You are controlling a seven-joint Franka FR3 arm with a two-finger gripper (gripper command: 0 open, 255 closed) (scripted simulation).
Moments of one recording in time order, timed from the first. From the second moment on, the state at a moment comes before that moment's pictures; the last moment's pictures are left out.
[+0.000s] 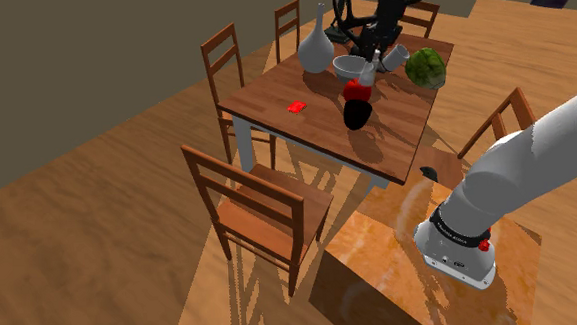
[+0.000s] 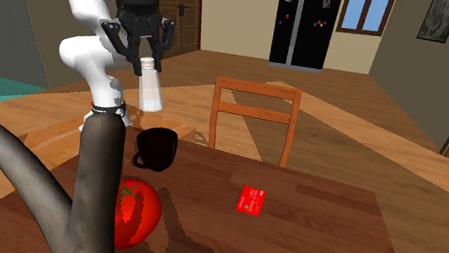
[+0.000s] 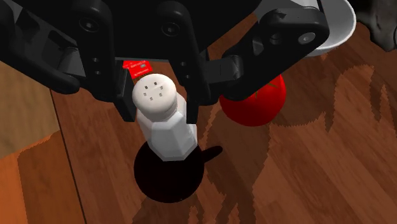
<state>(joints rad) -0.20 -0.29 -0.23 -2.09 0.01 1.80 -0.10</state>
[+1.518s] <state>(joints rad) -0.20 -0.26 -0.24 -2.26 0.02 2.01 -0.12</state>
